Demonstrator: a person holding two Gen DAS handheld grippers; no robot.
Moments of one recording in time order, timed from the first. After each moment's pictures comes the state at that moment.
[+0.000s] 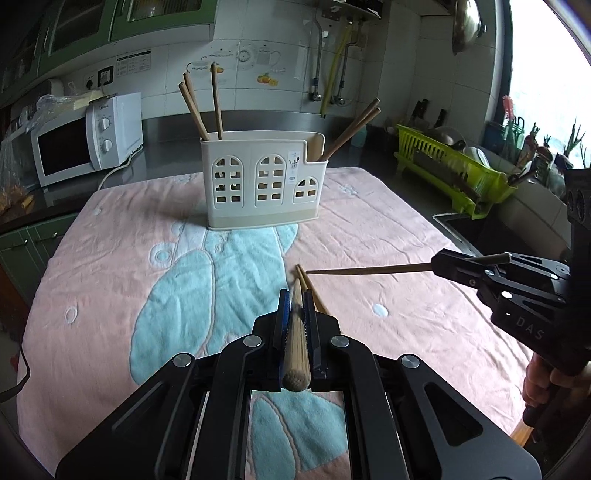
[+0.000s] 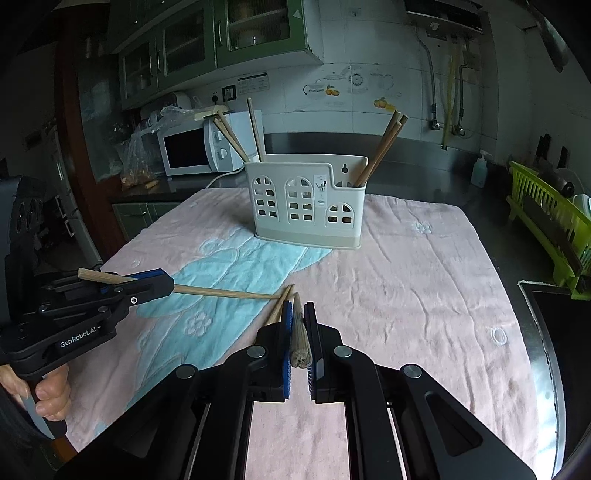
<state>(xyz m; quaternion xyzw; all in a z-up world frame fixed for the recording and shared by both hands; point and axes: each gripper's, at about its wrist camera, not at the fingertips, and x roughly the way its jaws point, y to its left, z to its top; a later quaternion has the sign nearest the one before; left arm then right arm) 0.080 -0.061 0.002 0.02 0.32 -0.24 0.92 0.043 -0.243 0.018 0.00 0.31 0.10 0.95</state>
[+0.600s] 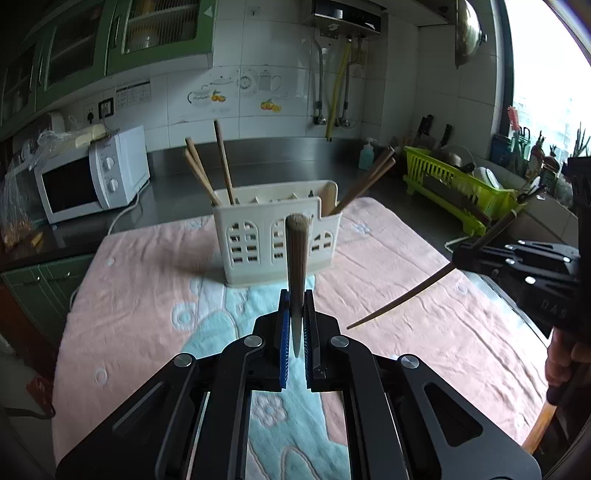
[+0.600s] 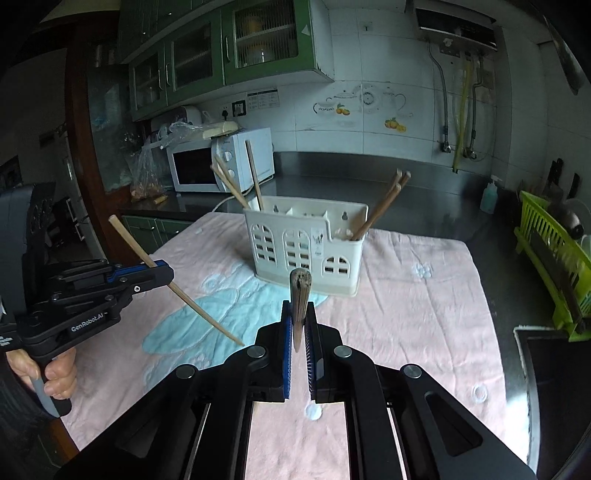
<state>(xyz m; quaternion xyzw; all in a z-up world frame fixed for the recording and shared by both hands) 0.117 -0.062 0.060 0.04 0.28 -0.23 0.93 0.079 -0.267 0.081 0.00 0.29 0.13 0.95</state>
